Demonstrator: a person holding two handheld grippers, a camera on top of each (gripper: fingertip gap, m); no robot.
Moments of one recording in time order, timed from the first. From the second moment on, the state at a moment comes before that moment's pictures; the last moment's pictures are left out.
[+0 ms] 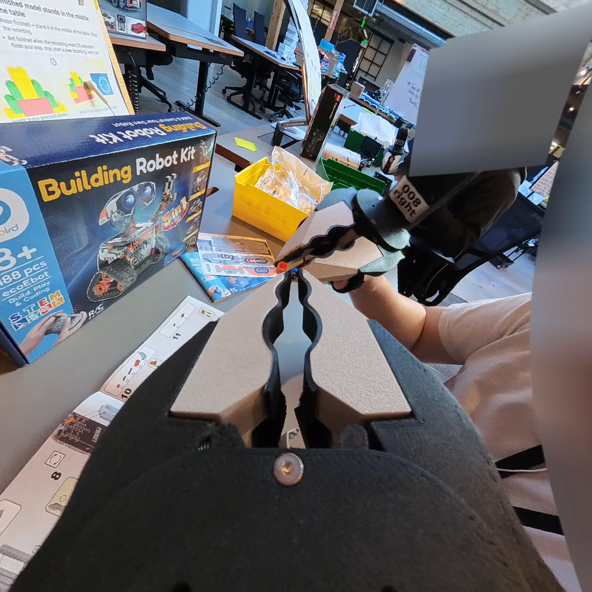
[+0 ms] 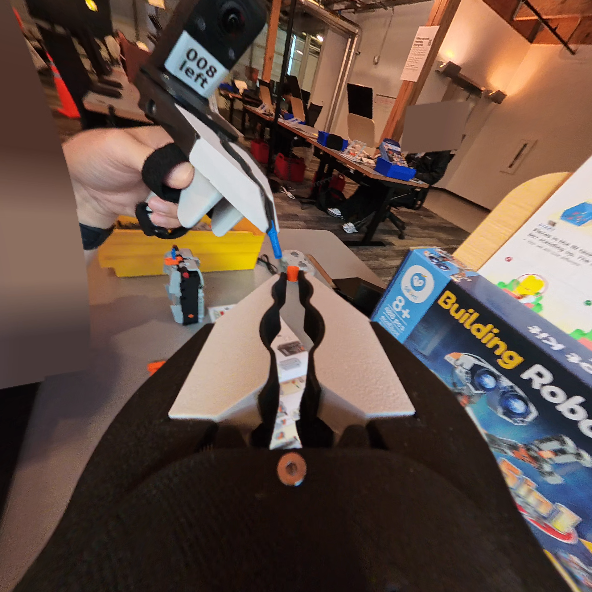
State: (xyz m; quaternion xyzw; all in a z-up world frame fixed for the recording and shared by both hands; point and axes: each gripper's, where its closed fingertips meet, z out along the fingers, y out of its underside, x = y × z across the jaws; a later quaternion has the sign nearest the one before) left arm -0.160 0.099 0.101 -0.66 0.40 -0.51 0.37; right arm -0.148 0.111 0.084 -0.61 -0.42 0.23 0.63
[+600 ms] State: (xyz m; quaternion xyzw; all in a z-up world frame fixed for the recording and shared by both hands) left arm -0.154 0.106 0.089 -0.68 0.41 -0.47 0.38; right arm -0.149 0.111 0.076 -0.60 -0.47 0.14 0.64
